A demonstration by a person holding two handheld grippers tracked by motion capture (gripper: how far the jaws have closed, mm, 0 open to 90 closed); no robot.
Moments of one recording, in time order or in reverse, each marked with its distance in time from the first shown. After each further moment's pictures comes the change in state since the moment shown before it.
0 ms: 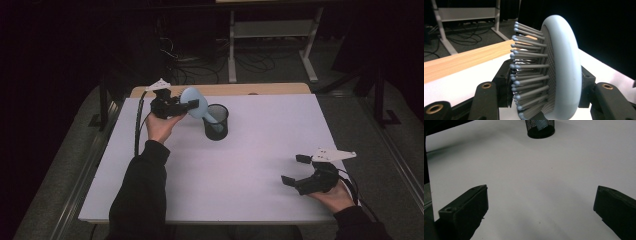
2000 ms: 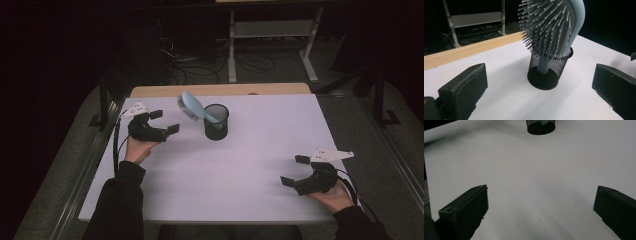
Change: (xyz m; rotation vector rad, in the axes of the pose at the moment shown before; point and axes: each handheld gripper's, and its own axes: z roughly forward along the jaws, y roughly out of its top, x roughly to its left) left arm 0.002 -0.054 -0.066 -0.032 0.041 0.082; right arm 0.001 0.000 0.003 0.025 -0.005 -0.011
